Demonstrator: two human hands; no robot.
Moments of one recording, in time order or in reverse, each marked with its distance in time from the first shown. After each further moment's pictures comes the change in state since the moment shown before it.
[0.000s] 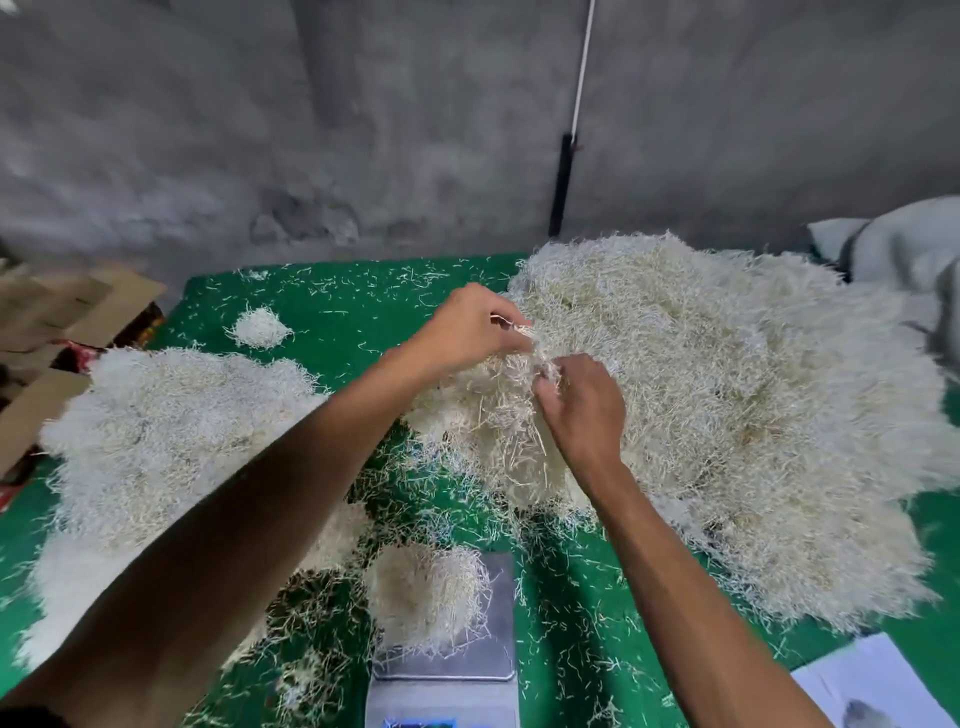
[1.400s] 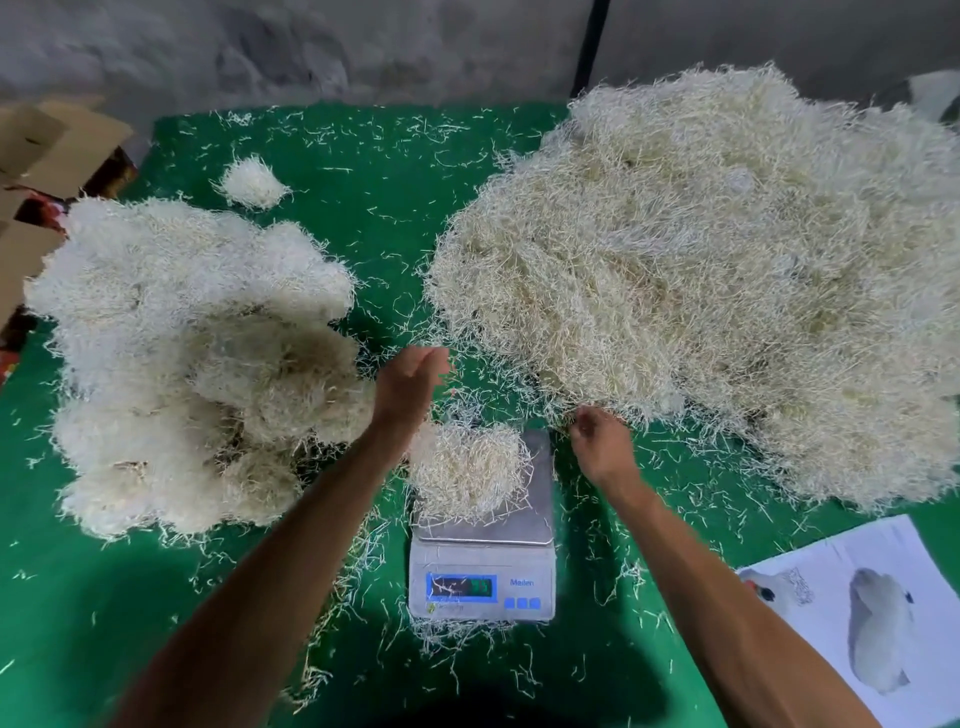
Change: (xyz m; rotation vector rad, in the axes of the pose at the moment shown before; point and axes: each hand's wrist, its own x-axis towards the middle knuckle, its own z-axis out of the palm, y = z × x) left_hand -0.173 -0.174 0.087 -0.354 0.324 -0.538; right_hand -0.185 0.053 0.065 0.134 -0.707 0.580
